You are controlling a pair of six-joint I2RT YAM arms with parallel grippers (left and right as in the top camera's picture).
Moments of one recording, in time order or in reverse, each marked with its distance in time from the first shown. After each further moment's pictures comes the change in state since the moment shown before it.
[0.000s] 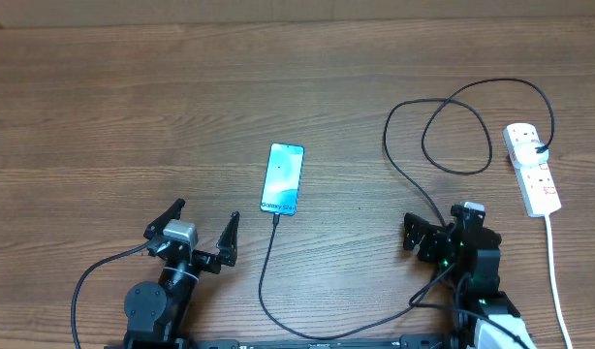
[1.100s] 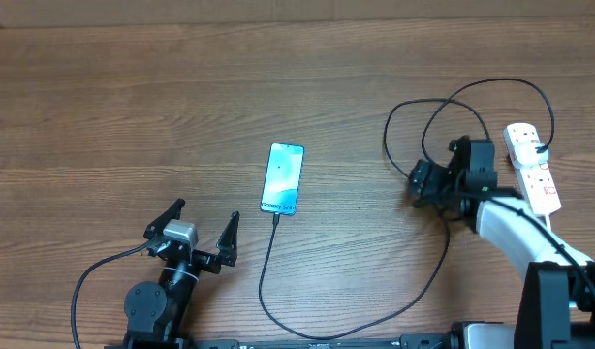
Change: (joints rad) left arm 0.000 0.000 0.000 0.000 0.000 0.000; right arm -0.009 0.624 0.658 -0.407 0.085 0.001
